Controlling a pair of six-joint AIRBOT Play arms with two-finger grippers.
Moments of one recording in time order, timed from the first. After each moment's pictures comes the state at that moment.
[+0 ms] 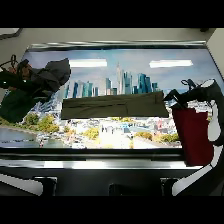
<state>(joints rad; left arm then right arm) 0.26 -1.71 1.81 1.00 -1.60 -1.44 -0.36 -1.96 1.69 -0.98 1.31 1.50</state>
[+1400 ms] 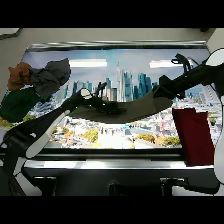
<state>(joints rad) -0.49 -1.92 1.57 0.71 -0.97 -1.44 -0.09 -1.47 1.69 -0.98 1.65 1.64</state>
